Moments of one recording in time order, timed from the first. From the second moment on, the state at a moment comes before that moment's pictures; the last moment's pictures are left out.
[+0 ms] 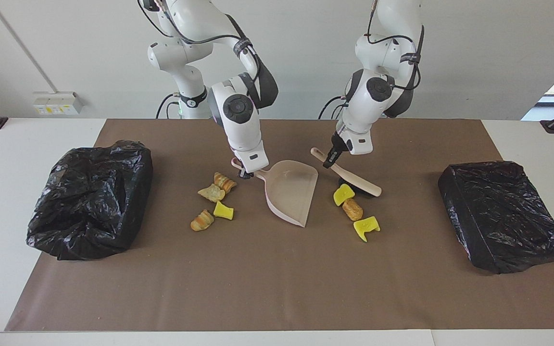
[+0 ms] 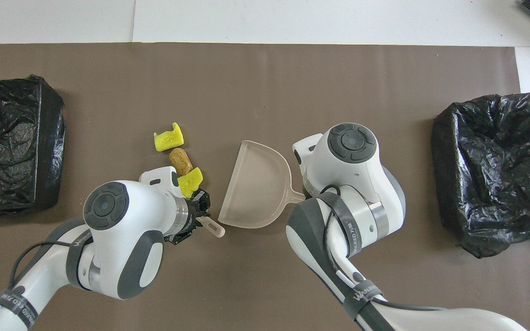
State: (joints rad) left arm -0.51 -0.04 0.00 -2.32 -0.32 2.32 -1.12; right arm 0.53 0.23 -0.06 -1.90 0.14 1.96 -0.78
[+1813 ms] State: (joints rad) left arm -0.56 -0.04 0.00 -2.19 -0.15 2.10 -0.02; right arm 0.53 0.23 -0.07 -1.90 0.17 1.96 -0.76
